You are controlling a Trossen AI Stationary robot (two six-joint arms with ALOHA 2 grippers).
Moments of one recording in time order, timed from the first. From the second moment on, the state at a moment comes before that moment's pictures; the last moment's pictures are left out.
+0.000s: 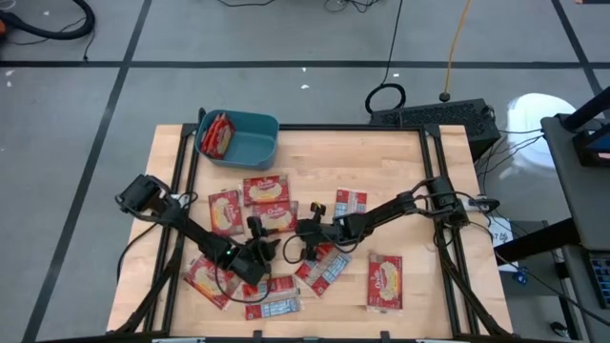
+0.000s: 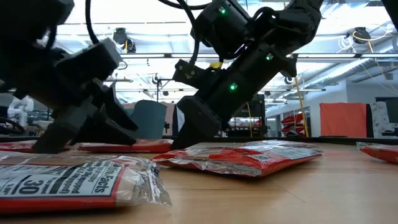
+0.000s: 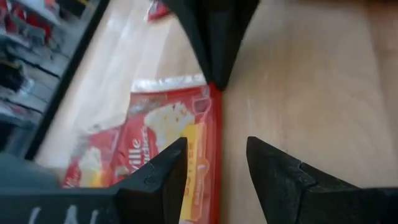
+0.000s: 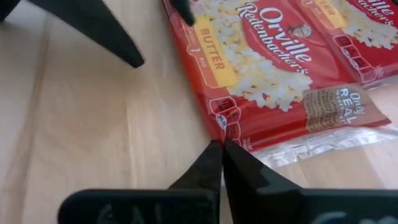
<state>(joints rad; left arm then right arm) -0.57 1.81 0.70 0.07 -0.90 -0.18 0.19 2.07 1.11 0.17 0.36 0.22</state>
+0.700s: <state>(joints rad) -0.48 1.80 0.71 0.00 -0.87 -0.15 0.21 2.00 1.11 0.19 0.26 0.28</state>
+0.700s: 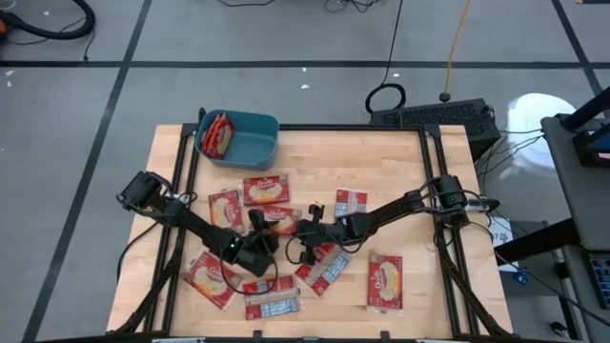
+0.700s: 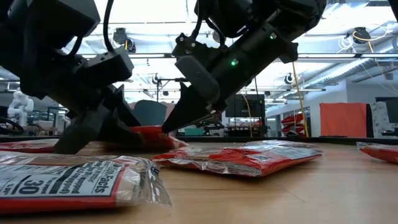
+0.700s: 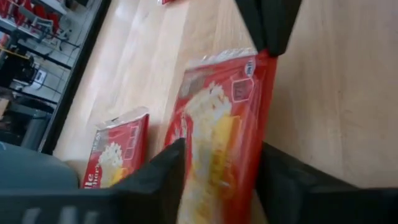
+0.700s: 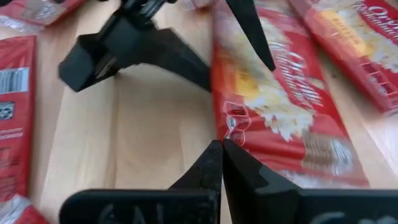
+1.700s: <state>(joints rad) -0.67 1.80 0.71 0.43 -0.89 0.20 0.46 1.78 1.11 -0.01 0.62 0.16</state>
